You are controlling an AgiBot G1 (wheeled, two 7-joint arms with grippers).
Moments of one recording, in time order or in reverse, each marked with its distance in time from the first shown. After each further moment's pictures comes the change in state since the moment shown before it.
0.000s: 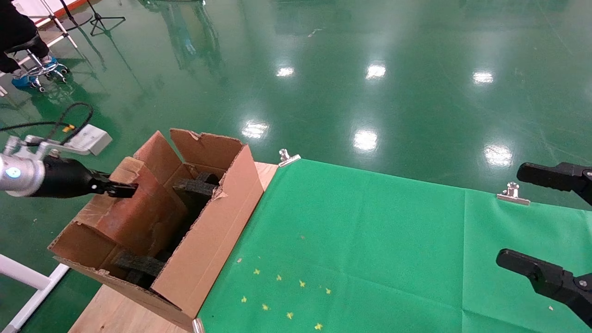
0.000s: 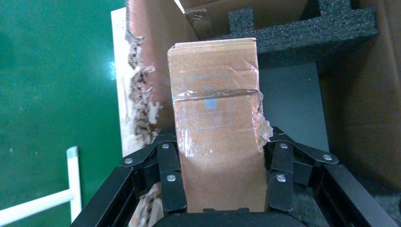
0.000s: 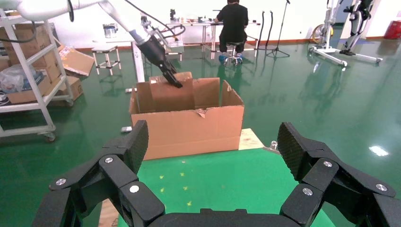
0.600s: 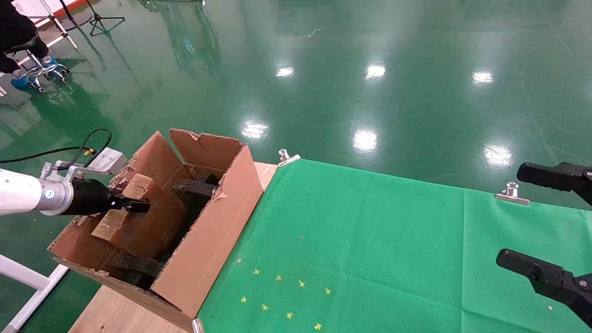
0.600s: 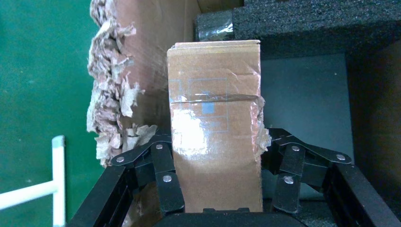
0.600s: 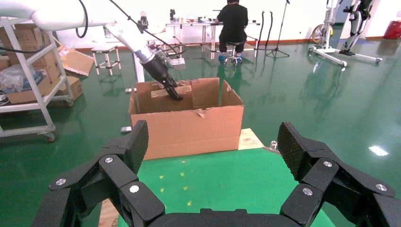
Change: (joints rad) left arm 0.024 0.132 -0.016 0.356 -0.041 -0.163 0.207; right arm 0.000 0.000 0.000 0.000 0.000 0.000 0.000
